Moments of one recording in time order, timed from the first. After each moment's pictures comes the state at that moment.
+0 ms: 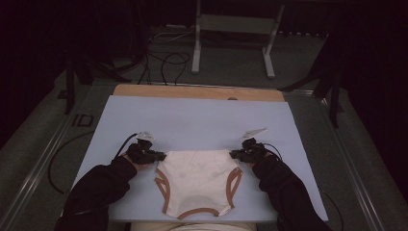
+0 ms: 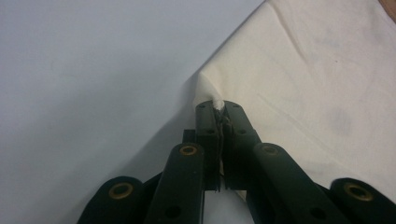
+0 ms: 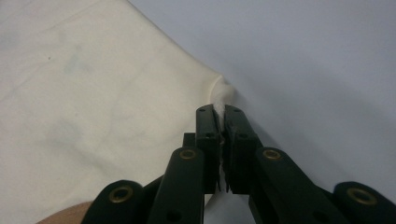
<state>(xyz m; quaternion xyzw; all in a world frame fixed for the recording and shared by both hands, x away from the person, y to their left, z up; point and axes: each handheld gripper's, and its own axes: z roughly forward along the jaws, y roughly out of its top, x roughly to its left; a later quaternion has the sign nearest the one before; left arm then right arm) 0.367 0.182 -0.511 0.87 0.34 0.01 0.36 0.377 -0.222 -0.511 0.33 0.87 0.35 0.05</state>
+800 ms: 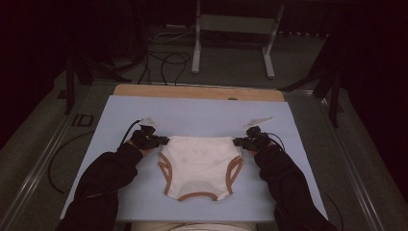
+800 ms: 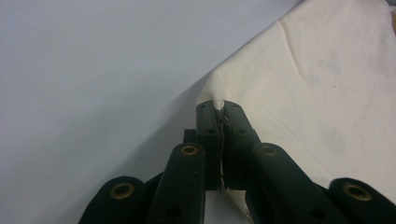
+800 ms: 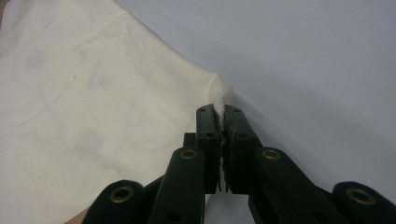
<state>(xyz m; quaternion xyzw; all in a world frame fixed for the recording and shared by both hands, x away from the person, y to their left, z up) 0.410 0.176 -0.503 0.85 0.36 0.05 0.39 0.405 -0.233 -0.493 0.36 0.85 0.37 0.08</state>
